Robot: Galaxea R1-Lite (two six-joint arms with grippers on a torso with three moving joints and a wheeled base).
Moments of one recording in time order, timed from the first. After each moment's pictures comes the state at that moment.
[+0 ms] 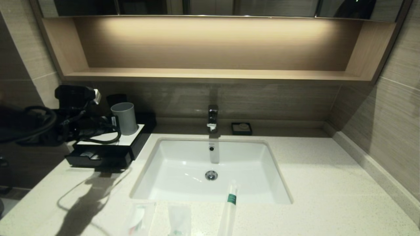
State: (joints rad) left arm 0.02 1.92 -1.16 -0.29 0.08 -0.12; right arm 0.00 0.00 0.00 -0.01 0.01 0.03
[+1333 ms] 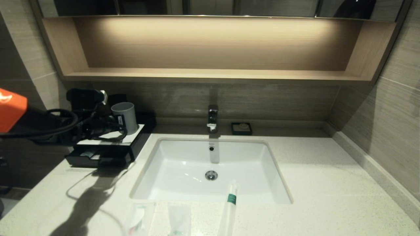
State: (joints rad) left arm 0.02 2.04 -1.24 -0.37 0.08 -0.12; right arm 0.00 0.00 0.00 -0.01 0.01 0.03
